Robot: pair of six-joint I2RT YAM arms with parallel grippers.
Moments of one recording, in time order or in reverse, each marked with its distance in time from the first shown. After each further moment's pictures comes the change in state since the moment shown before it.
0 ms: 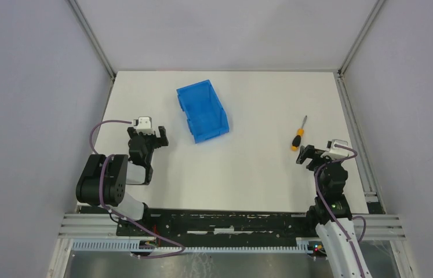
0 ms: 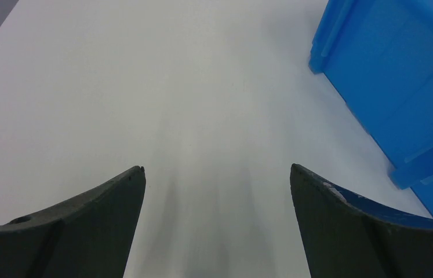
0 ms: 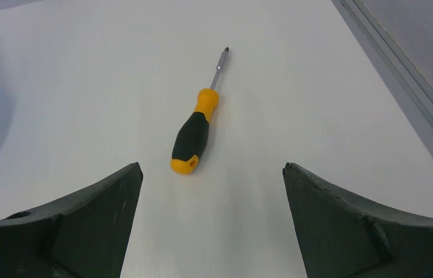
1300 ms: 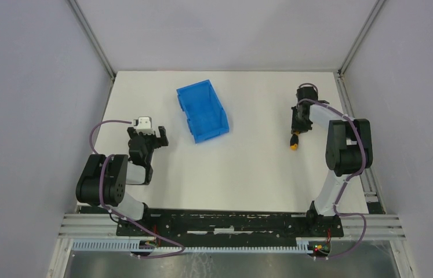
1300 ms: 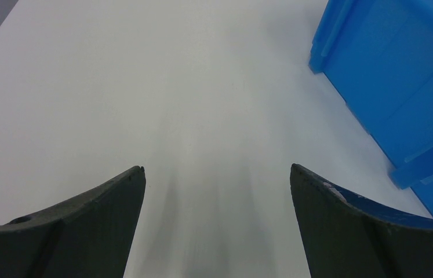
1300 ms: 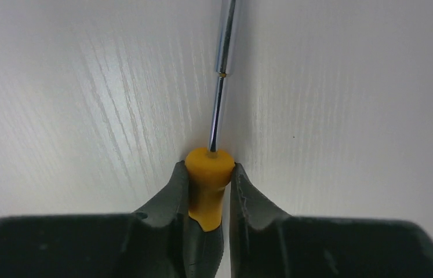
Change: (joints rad) left arm 0.000 0.000 0.000 0.000 0.000 0.000; right arm -0.037 1.645 1.108 -0.436 -0.084 -0.044
